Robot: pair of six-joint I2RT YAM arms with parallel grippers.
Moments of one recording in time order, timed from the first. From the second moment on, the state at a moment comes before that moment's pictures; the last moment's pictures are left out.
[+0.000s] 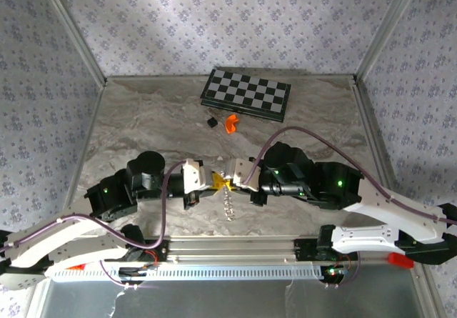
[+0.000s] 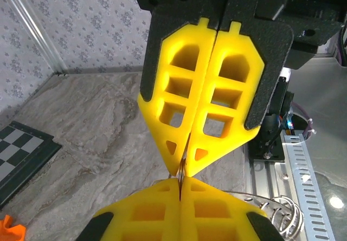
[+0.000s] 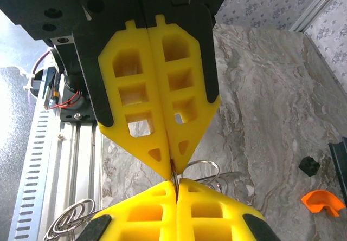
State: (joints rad) left arm -1.11 0.78 0.94 -0.44 0.25 0.22; right arm 1.23 1.04 1.29 -0.77 -0.04 -0.31
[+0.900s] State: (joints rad) left arm -1.11 0.68 0.74 -0.06 0.36 0.07; right arm 1.21 0.92 1.15 -0.59 -0.18 -0.22
